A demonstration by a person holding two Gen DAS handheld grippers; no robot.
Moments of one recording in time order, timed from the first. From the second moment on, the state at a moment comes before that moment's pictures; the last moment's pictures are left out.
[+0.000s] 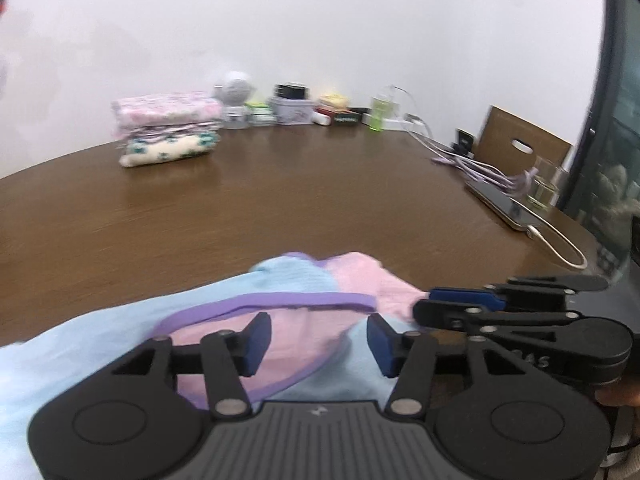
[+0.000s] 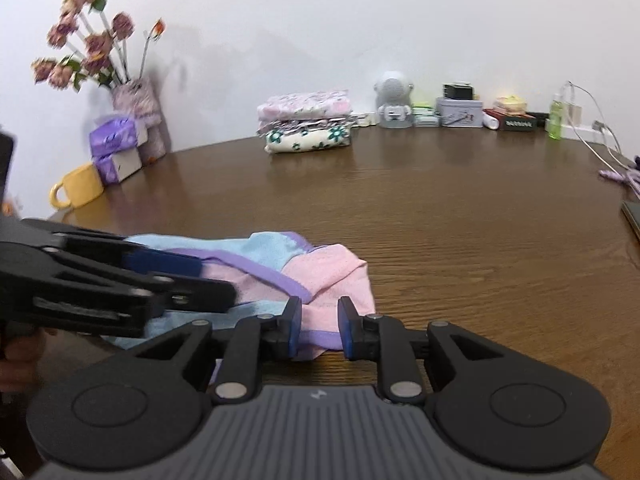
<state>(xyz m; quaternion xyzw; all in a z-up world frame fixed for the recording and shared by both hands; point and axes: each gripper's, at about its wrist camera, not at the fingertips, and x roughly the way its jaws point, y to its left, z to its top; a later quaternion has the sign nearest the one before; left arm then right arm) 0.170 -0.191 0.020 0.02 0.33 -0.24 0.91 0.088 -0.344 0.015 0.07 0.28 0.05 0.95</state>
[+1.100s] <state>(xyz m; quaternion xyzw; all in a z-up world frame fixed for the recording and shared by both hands) 0.181 -0.054 0.002 0.00 0.33 -0.05 0.94 0.207 -0.299 0.007 0.02 0.35 0.01 0.94</state>
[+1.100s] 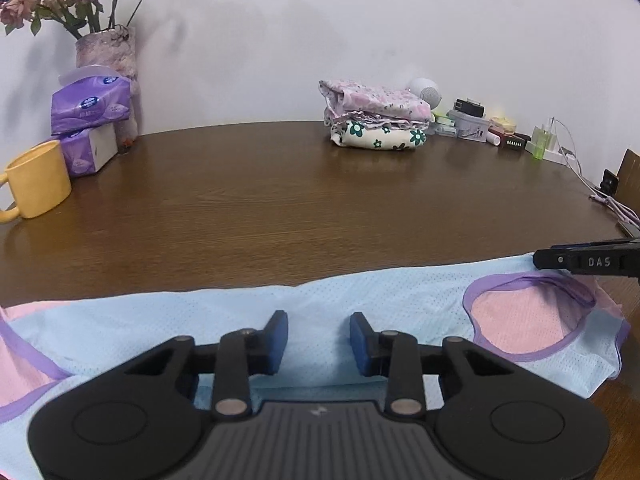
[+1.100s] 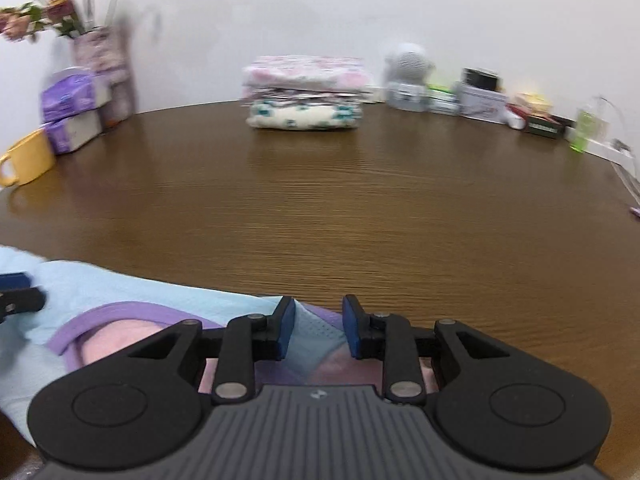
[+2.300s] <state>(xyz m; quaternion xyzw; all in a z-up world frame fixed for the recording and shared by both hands) 0.109 -0.022 0.015 -0.06 0.28 -0.01 0.96 0.113 -0.197 0.015 0.06 0.26 0.06 0.96</state>
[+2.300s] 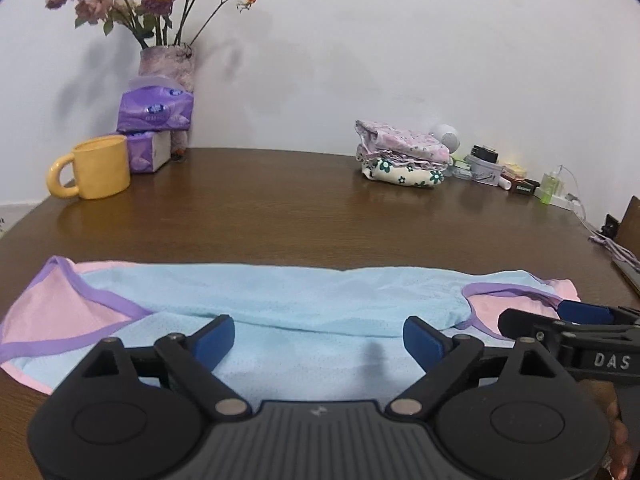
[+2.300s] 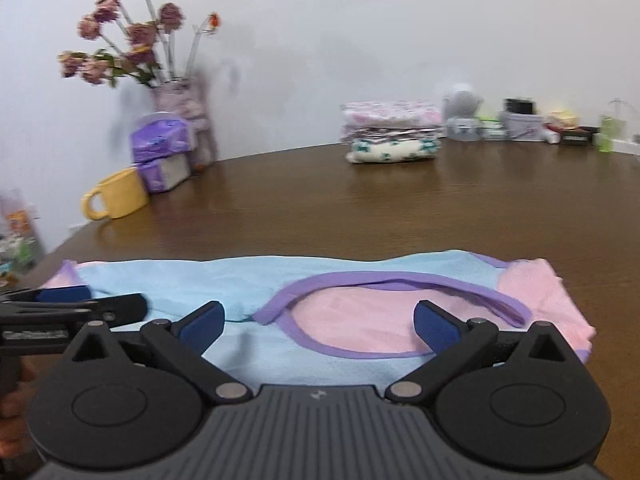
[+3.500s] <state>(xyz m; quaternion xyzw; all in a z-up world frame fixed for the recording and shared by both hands) 0.126 -0.015 0.001 -0.07 0.32 -0.01 0.95 0.139 -0.175 -0.002 0.00 0.34 0.05 0.94</state>
